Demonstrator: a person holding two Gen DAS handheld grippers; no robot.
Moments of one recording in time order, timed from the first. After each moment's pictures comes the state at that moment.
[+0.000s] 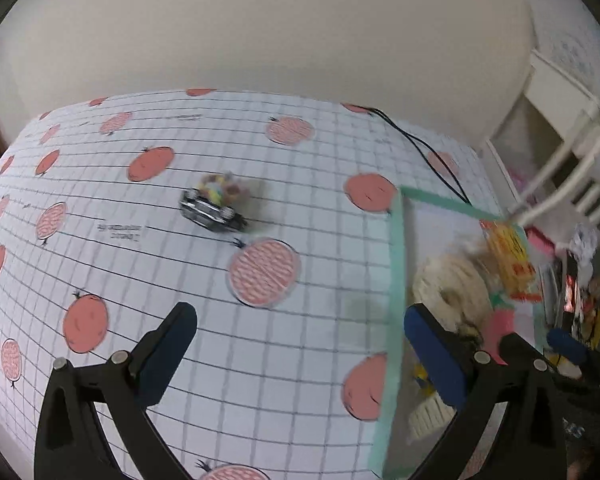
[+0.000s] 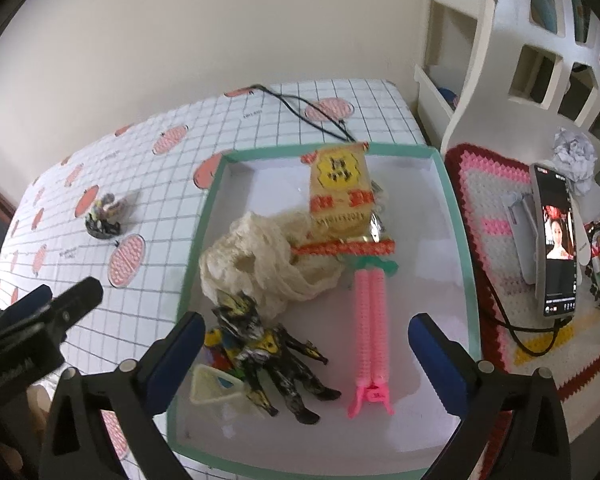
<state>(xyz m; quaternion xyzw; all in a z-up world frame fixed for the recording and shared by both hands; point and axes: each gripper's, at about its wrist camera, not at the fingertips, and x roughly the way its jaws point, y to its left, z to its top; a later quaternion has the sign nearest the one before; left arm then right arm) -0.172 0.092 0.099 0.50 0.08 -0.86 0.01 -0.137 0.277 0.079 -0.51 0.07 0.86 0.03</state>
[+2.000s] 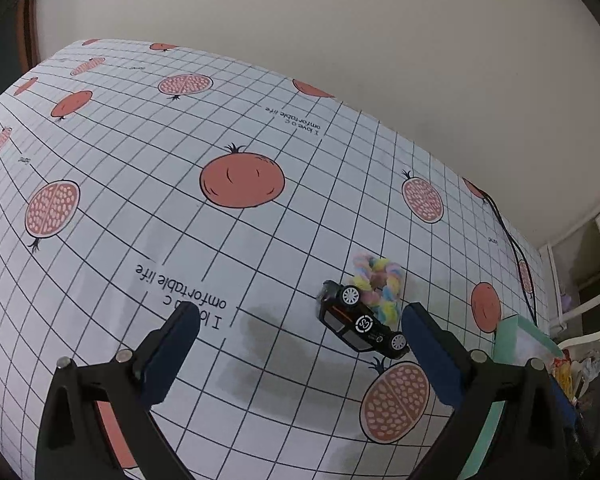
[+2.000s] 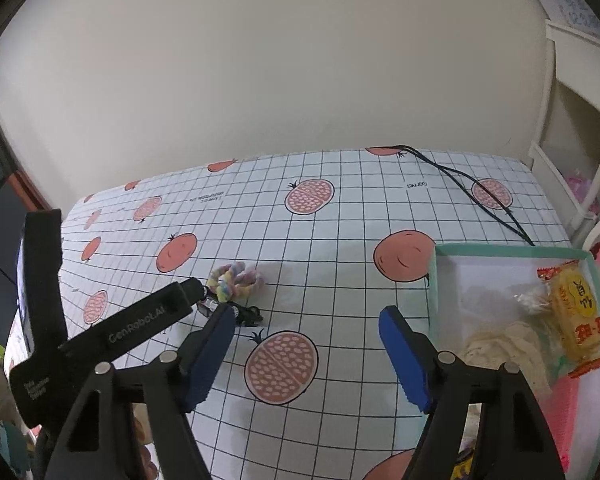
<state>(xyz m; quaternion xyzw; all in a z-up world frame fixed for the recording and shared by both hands) -0.253 -0.047 0.036 0.48 0.20 -0.85 0.06 -0.219 0.113 0.078 -0.43 0.08 0.90 -0.05</state>
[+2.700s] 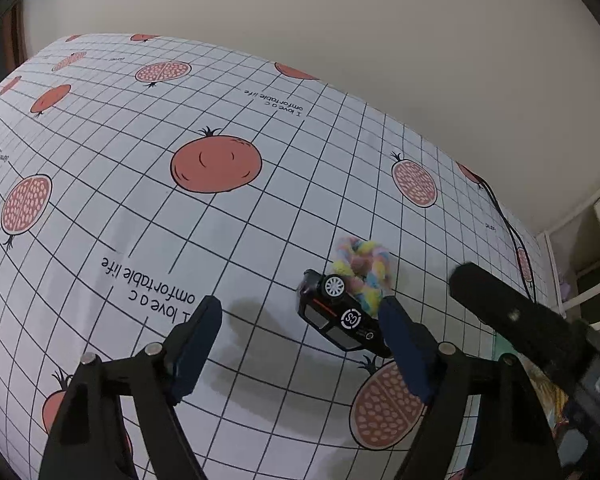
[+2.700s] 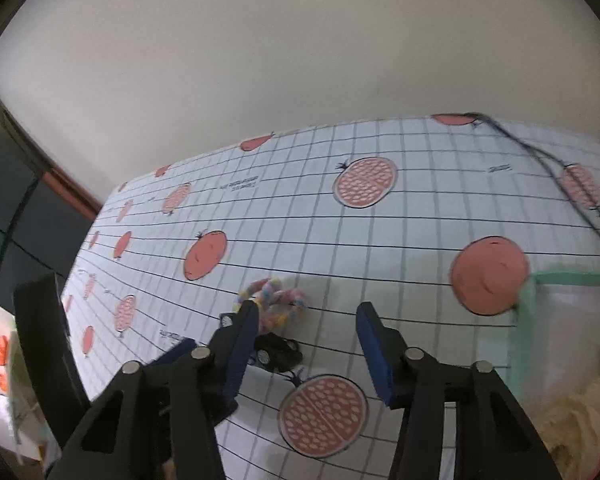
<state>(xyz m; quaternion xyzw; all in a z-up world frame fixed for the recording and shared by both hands) -0.261 -0.034 0.022 0.49 0.19 -0.85 0.04 -0.298 0.105 0.041 -0.49 0.14 0.85 -0.16</state>
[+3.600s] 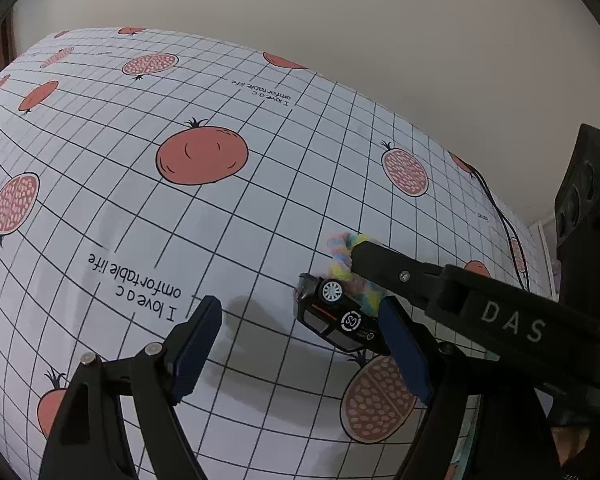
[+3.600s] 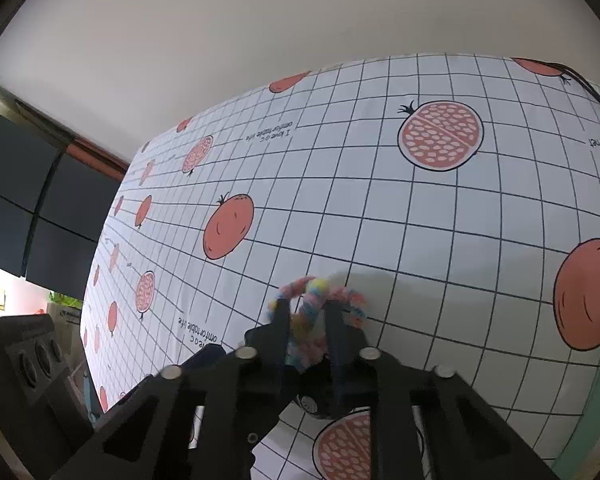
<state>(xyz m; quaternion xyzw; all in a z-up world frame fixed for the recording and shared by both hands) -0.263 -0.032 0.019 0.51 0.20 -0.84 0.02 -0.344 0.071 0.001 -0.56 0.16 0.78 -0.23</state>
